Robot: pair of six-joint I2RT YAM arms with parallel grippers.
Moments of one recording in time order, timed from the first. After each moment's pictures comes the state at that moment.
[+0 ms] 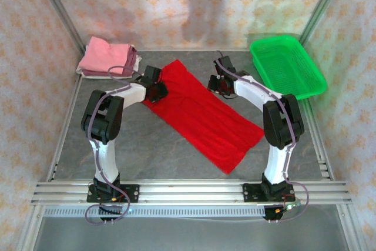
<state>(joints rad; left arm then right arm) -0.25 2.00 1.27 -0.25 0.09 -0.76 0.40 1.91 1.44 -0.51 -0.05 0.60</state>
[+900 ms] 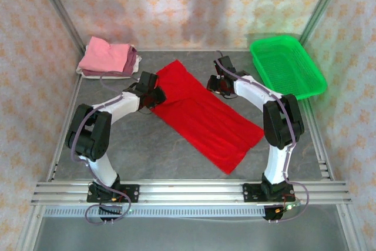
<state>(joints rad) -0.29 1.74 1.06 -0.26 0.08 -0.80 0.40 1.91 1.44 -0.51 -0.05 0.60</state>
